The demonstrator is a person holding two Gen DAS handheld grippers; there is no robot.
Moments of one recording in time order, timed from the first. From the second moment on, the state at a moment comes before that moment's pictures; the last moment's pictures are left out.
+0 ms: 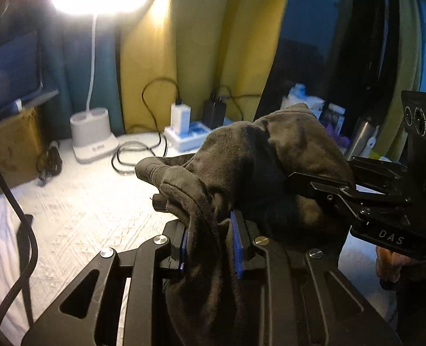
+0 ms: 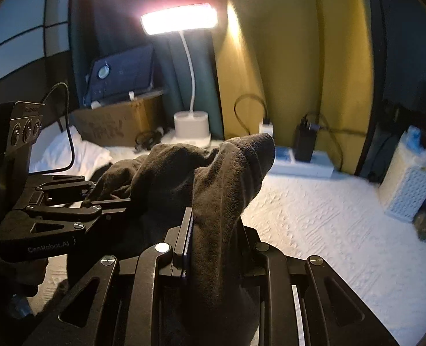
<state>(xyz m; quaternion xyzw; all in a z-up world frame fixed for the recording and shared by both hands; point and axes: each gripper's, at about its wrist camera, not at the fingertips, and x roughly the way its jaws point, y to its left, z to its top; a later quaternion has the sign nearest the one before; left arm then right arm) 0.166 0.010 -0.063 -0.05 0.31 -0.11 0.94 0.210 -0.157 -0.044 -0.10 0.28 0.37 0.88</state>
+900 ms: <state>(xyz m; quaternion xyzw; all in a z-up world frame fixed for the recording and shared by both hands) 0.039 0.028 0.056 -0.02 0.13 -0.10 0.99 0.070 -0.165 0.087 -0.13 0.10 0.38 0.91</state>
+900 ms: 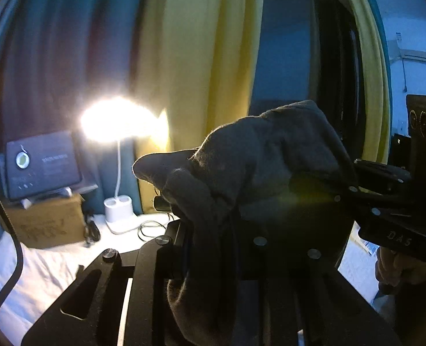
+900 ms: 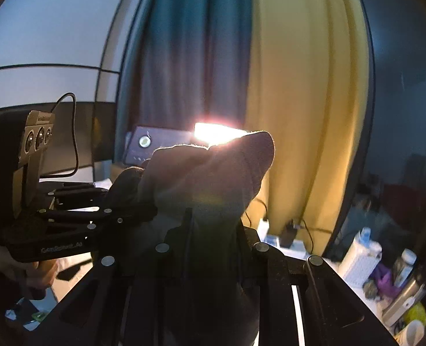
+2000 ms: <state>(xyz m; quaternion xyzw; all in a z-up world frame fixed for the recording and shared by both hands) -0.007 0.115 0.020 -0.04 0.16 -0.03 0.99 0.037 -0.046 0.044 -0.14 0.14 0.45 0.87</state>
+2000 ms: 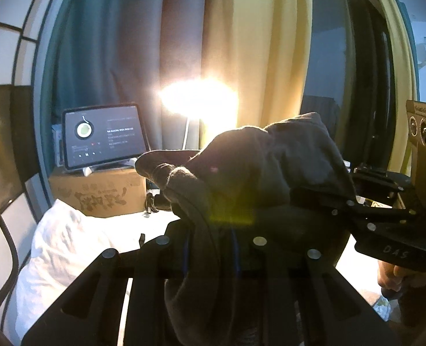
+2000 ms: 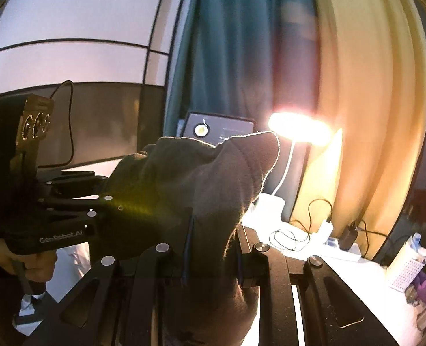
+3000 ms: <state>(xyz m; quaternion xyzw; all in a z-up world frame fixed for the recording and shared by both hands) 0.132 0.158 -0.073 -0.08 0.31 -0.03 0.95 0.191 0.012 -0.069 -0.12 0.29 0.45 0.84</state>
